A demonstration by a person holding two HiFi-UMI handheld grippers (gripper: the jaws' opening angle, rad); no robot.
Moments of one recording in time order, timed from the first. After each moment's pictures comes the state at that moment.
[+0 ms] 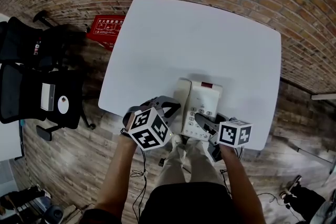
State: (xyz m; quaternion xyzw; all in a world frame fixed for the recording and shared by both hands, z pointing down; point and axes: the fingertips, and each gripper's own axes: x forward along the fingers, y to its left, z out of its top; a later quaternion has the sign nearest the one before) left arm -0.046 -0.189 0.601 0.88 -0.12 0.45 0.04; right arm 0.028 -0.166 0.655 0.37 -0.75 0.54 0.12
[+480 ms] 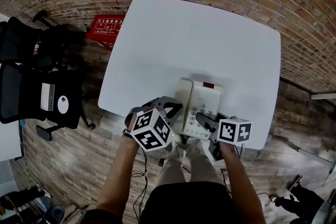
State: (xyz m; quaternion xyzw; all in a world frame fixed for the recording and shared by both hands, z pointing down) left arm -0.040 -0.186 0.599 0.89 -0.13 0.44 0.04; right arm 0.033 -0.163 0.663 0.39 -0.72 0.56 0.15
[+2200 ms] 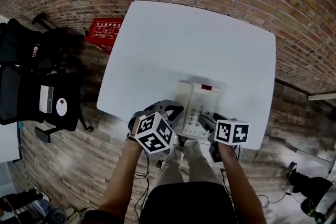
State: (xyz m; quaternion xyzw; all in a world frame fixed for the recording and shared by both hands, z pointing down) left arm -0.028 -0.182 0.599 0.89 -0.15 0.43 0.04; right arm 0.061 -0.156 0.661 0.45 -0.68 0.54 0.21
